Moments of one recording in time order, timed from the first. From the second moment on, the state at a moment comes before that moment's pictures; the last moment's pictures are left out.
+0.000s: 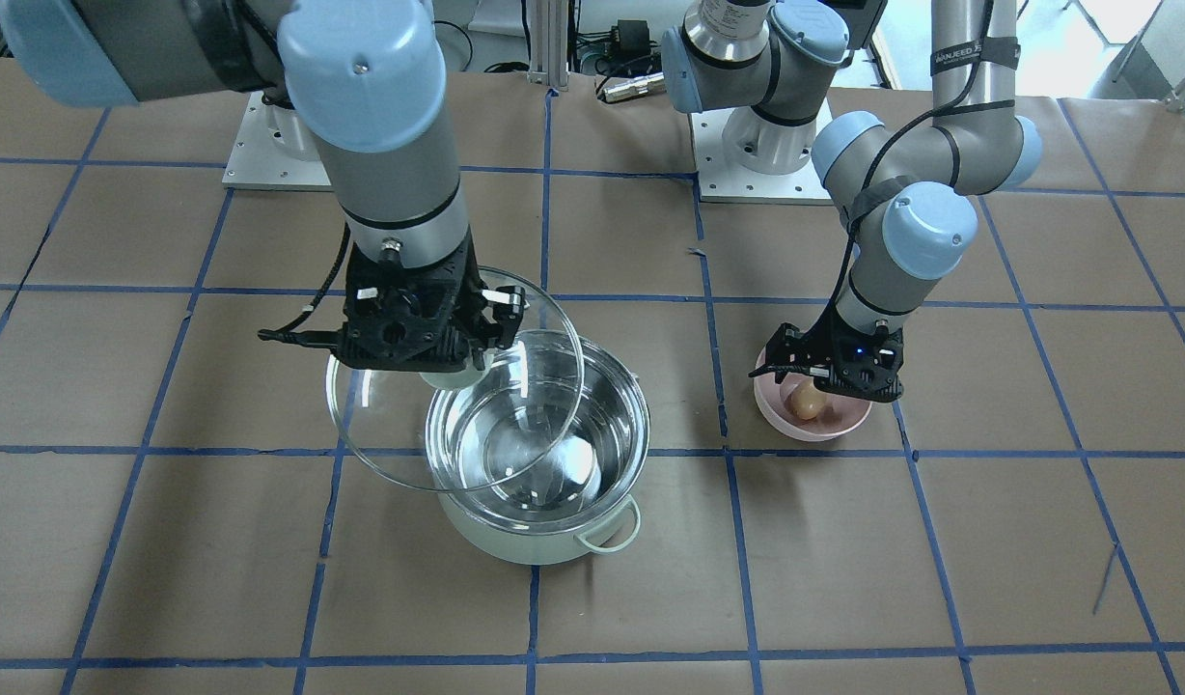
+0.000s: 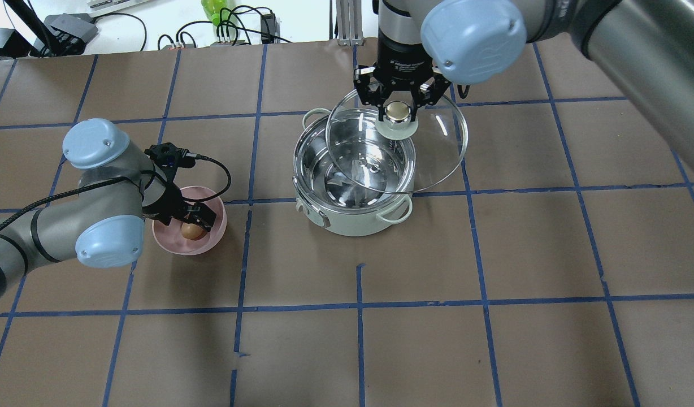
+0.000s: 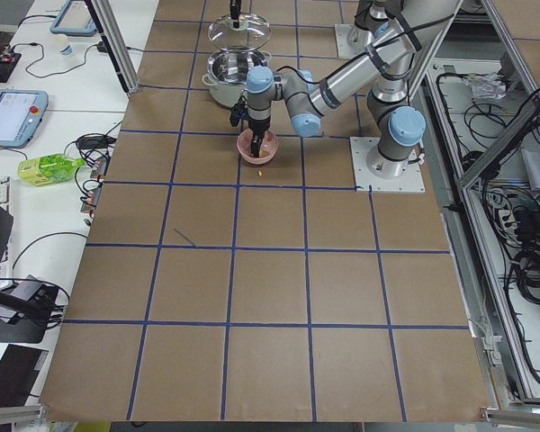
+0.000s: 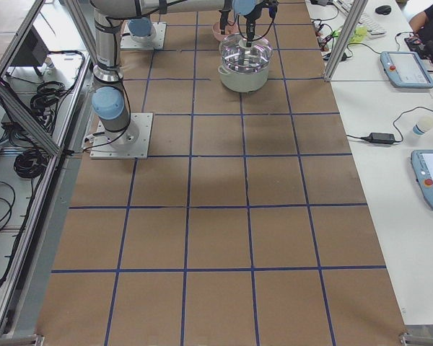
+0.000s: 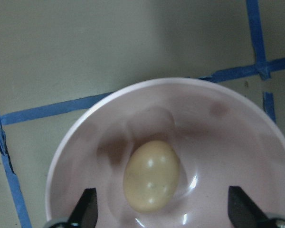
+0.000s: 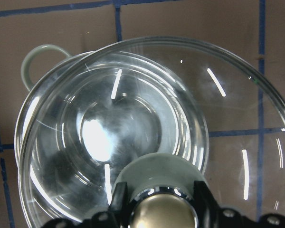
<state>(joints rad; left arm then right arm) -1.35 -1.75 -2.16 -0.79 1.57 0.42 1.81 -1.29 1.35 -1.64 -1.54 0.27</state>
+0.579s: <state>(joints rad) -1.35 -1.77 -2.16 -0.79 1.57 0.43 1.65 -1.43 1.40 -1.49 -1.54 0.03</state>
